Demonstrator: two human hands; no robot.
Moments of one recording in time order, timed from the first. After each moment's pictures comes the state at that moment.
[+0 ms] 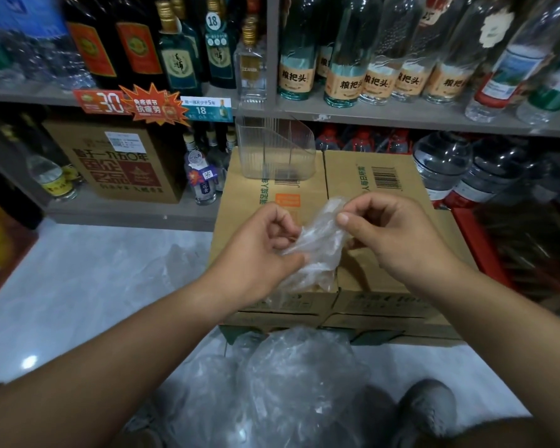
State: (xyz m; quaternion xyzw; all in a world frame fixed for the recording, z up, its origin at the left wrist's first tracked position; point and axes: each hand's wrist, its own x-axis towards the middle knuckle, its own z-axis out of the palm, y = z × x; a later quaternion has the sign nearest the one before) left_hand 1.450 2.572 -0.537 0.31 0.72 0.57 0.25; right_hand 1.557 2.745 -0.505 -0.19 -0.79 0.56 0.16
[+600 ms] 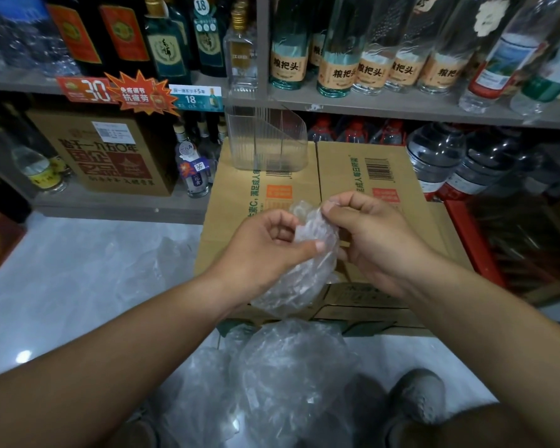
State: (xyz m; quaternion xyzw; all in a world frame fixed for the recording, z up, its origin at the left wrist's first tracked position) left_hand 1.466 2.587 -0.536 0.21 0.69 0.62 0.33; right_hand 1.548 2.727 -0.507 -0.29 -0.59 0.74 0.10
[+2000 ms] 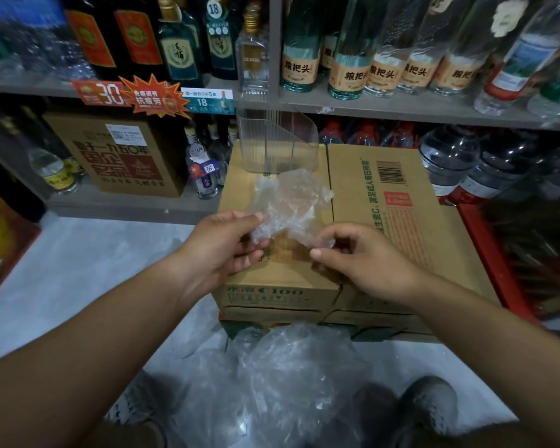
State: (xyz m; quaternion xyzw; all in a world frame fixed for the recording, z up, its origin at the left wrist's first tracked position) left_hand 1.406 2.567 -0.558 -0.03 0.63 0.68 0.38; right_hand 1.550 2.739 -0.543 -0.18 -0.82 0.55 -0.03
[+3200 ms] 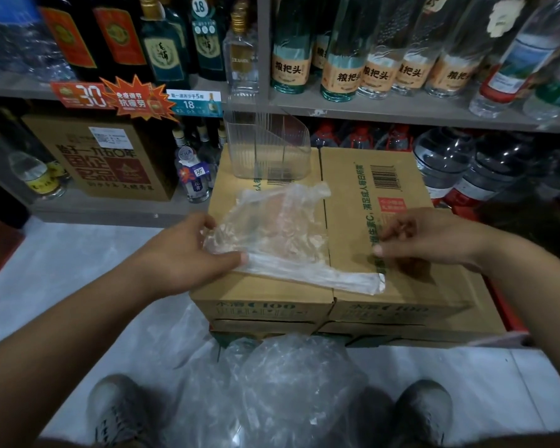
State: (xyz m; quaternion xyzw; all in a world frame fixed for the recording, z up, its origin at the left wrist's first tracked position) left_hand 1.380 2.533 -0.539 0.21 0.92 0.23 0.25; right_hand 1.557 2.845 -0.517 -0.31 -0.87 0.36 -0.15
